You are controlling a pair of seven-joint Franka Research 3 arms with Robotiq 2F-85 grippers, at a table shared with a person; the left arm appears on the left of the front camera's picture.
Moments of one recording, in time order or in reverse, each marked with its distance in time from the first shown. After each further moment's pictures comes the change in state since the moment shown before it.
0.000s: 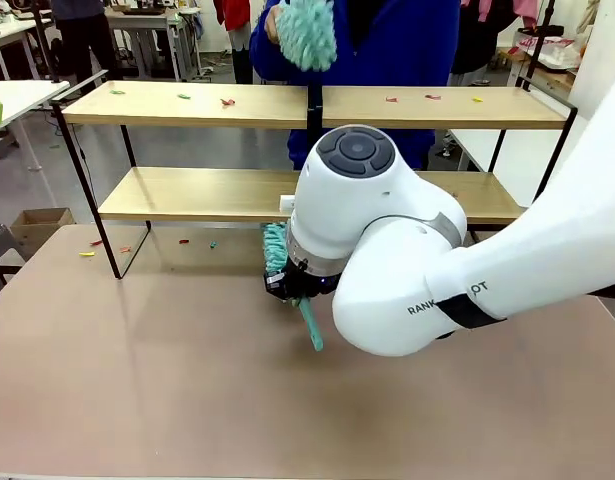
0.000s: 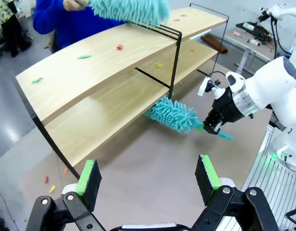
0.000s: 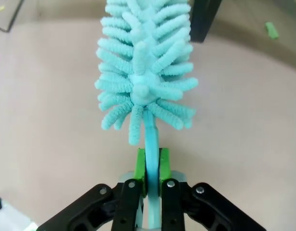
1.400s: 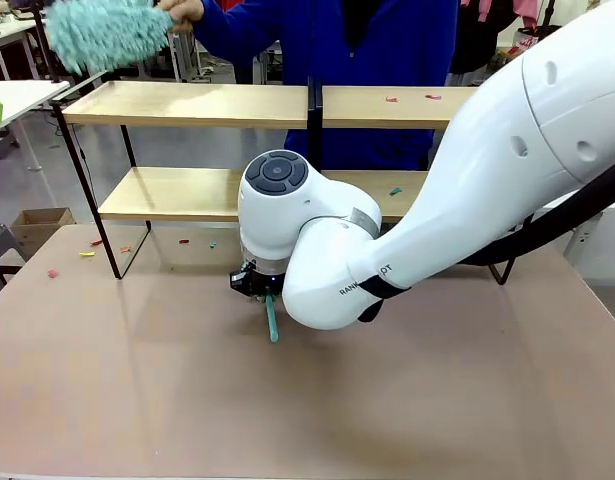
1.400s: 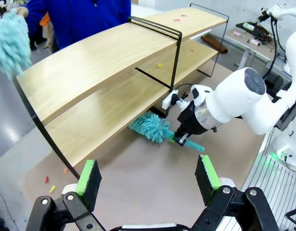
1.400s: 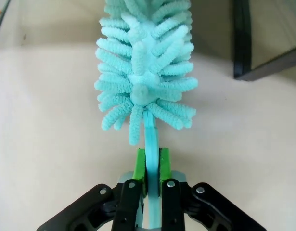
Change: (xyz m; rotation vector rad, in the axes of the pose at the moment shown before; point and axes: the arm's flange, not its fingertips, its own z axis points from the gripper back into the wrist) left arm 0.000 0.000 0.000 0.000 0.000 0.000; right arm 0.047 0.052 -0.078 -0.020 0.035 -0.029
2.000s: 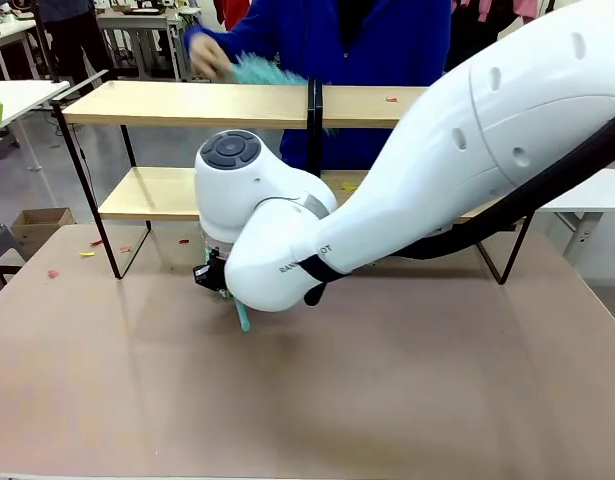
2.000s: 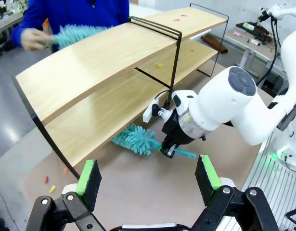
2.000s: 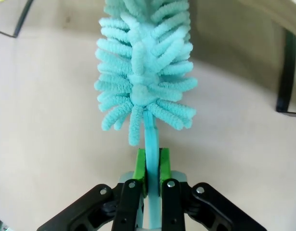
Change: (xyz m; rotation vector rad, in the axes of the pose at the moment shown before) left arm 0.000 0.000 0.000 0.000 0.000 0.000; right arm 0.022 0.059 -0.001 0.031 0.057 0.145
